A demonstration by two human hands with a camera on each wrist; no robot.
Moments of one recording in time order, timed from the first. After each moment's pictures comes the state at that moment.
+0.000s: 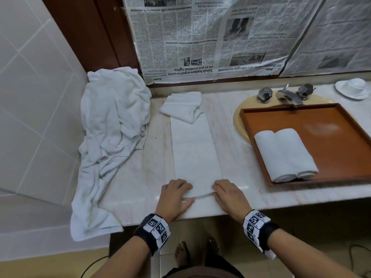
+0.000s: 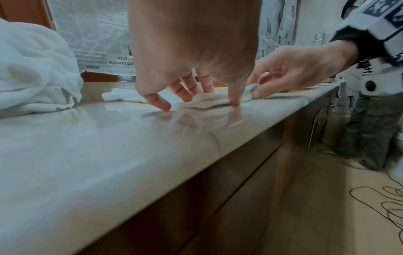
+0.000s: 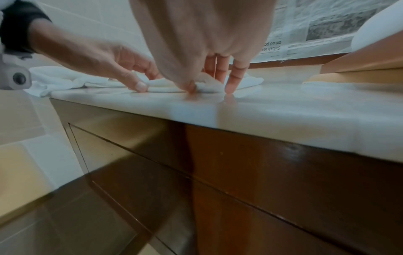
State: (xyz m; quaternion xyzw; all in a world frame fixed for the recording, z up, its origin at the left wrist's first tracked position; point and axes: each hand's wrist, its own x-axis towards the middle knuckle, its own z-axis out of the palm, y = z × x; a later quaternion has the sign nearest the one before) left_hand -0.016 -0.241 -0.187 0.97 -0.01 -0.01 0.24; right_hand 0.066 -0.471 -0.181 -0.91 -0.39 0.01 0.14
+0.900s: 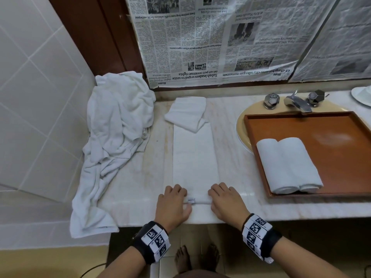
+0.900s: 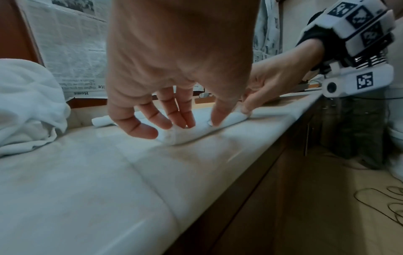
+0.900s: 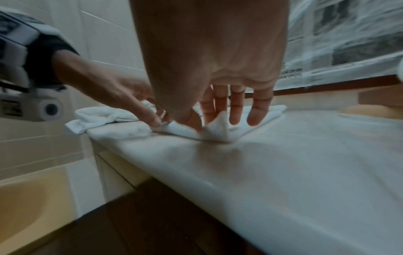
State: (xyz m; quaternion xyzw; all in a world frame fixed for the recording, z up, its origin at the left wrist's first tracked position) left_hand -0.016 -0.269 -0.168 0.99 0.06 -0.02 0.14; right_hand 0.079 -0.472 -0.169 -0.90 -0.44 0.04 0.06
